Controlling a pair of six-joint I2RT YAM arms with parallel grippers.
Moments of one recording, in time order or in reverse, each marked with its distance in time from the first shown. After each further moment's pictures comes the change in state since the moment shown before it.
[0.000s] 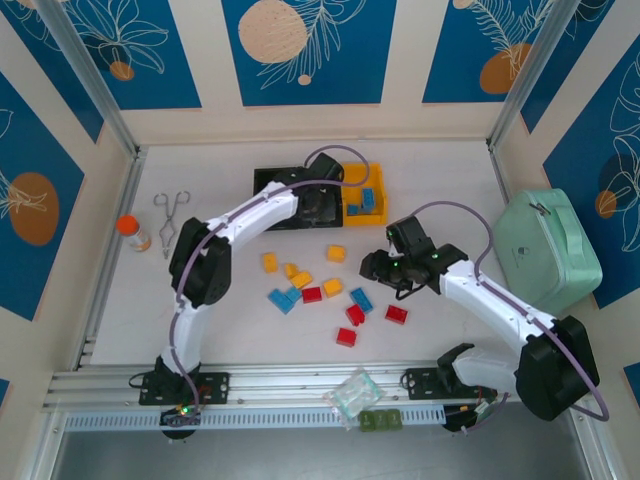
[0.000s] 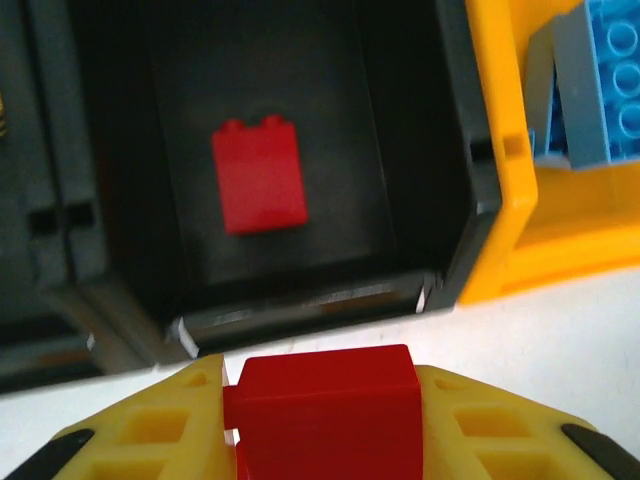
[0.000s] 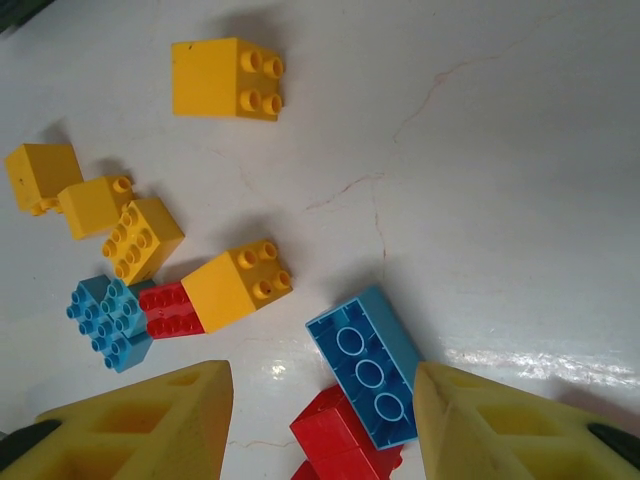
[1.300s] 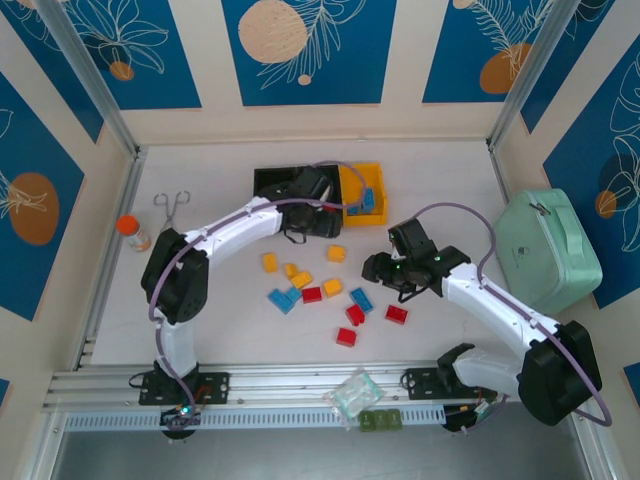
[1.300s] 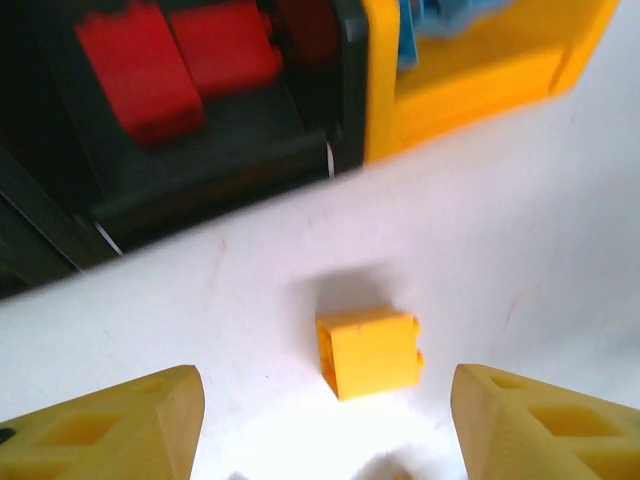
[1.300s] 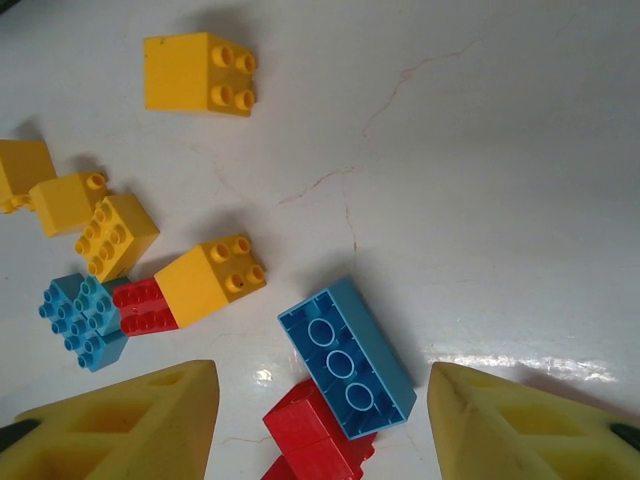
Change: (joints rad) left arm -0.040 -0.242 -0.359 0.167 0.182 0.119; right arm -0.002 -0.030 -0.010 -0.034 0.033 -0.026
